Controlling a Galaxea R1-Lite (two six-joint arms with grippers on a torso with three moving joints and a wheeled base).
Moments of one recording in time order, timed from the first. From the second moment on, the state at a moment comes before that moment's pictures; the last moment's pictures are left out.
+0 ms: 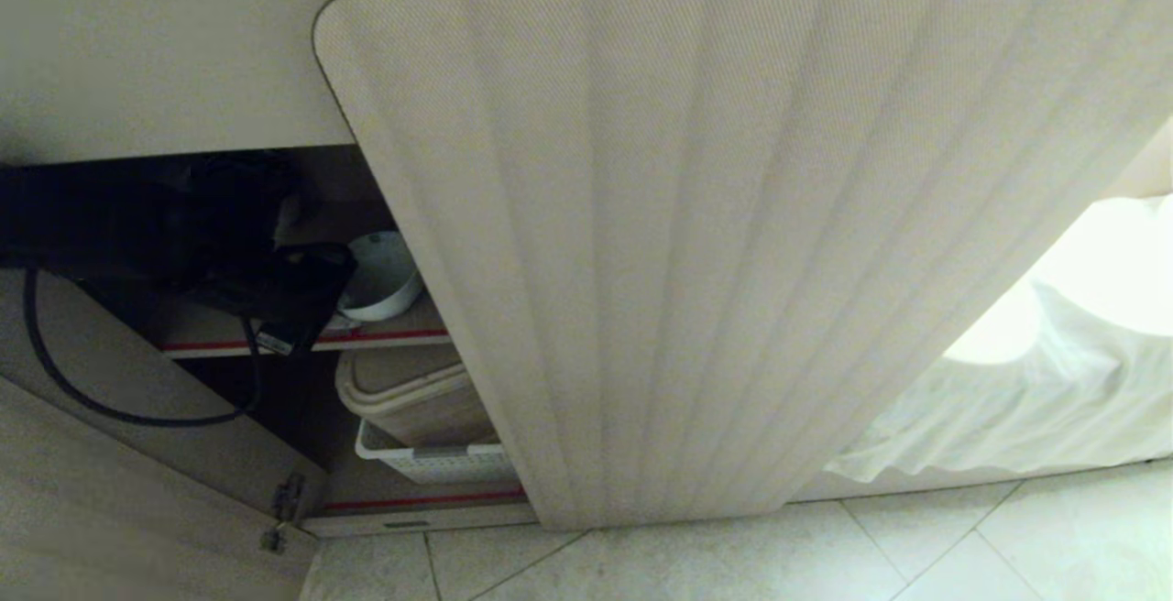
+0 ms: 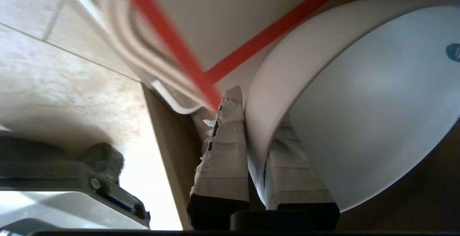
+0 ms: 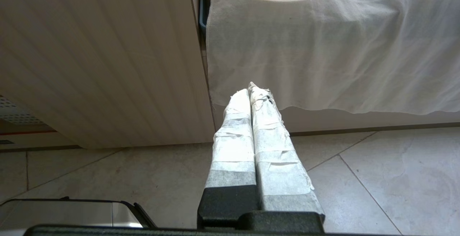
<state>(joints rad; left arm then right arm) -0.02 1.87 -1.34 0.28 -0.08 -1.22 0.00 0.00 0.00 0.00 -0.01 0.01</state>
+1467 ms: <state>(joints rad) -0.02 1.83 -1.17 0.06 -0.06 -1.22 0.00 0.00 0.00 0.00 -0.01 0.01</state>
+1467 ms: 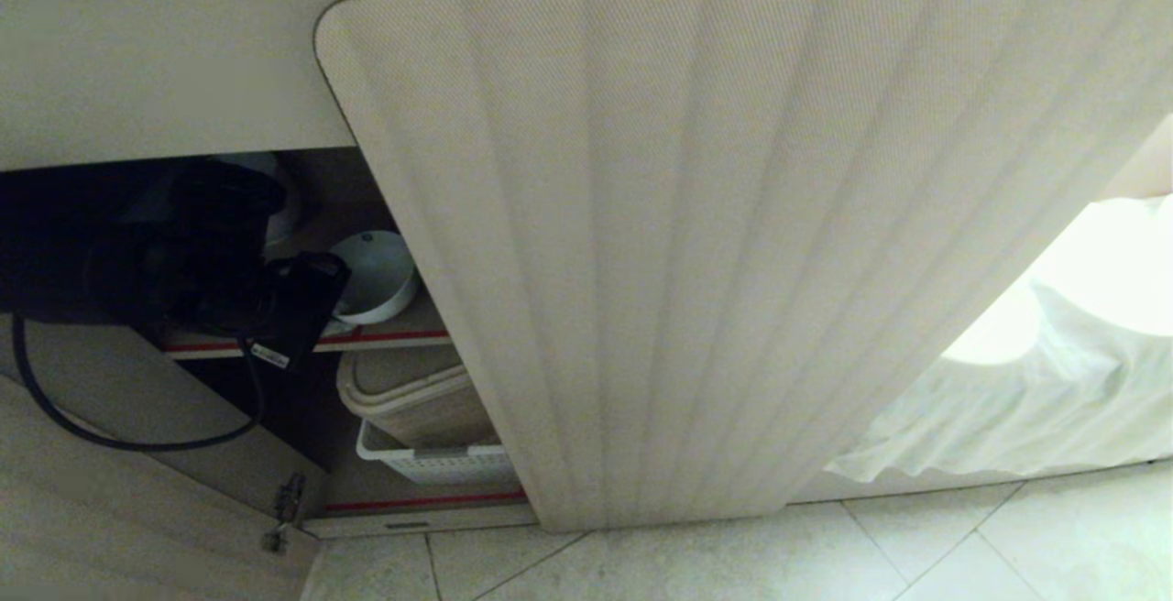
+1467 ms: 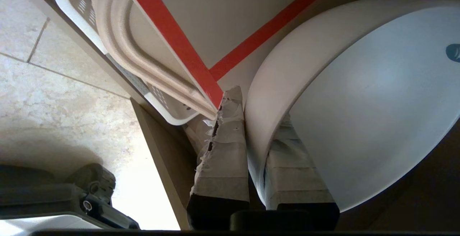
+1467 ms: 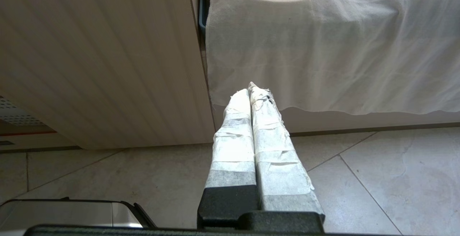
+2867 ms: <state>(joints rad) -0.02 1.83 -1.17 0.06 -0.06 -1.37 0.00 0.00 0.00 0.00 -0.01 0.01</state>
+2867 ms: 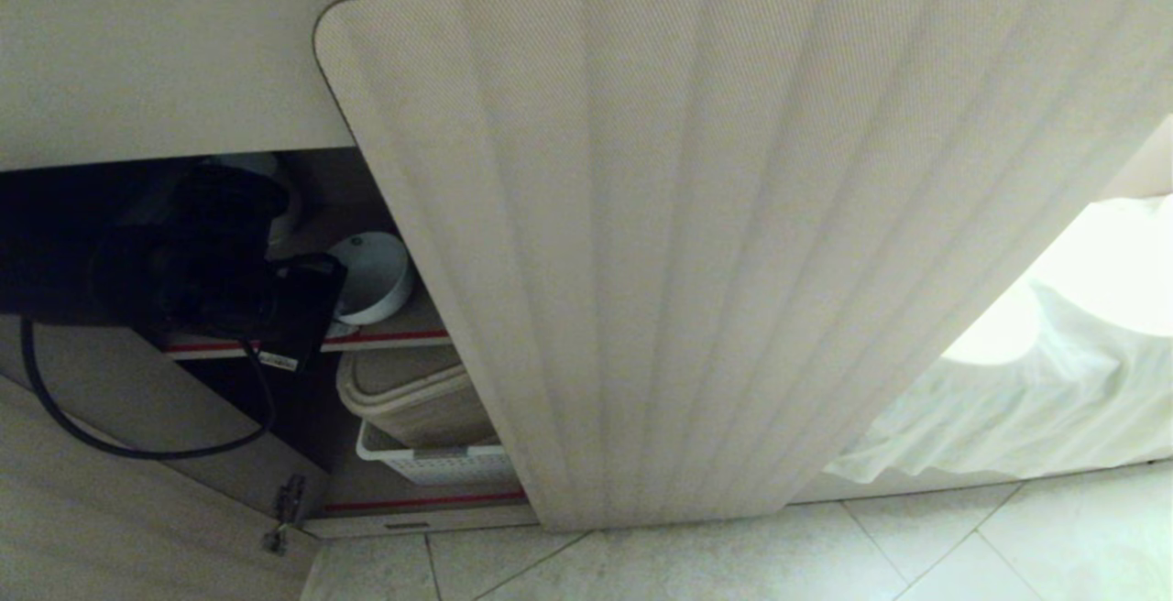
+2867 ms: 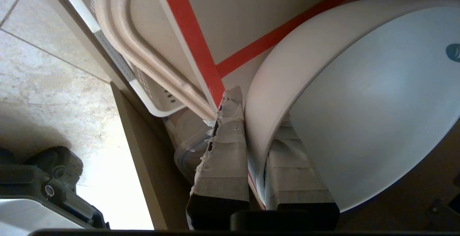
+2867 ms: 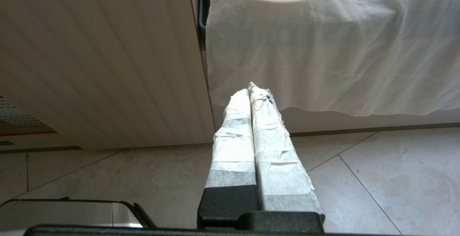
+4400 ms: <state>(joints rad) -0.02 1.81 -1.14 0.04 -0.05 -1.29 0.00 0.00 0.00 0.00 -0.01 0.01</state>
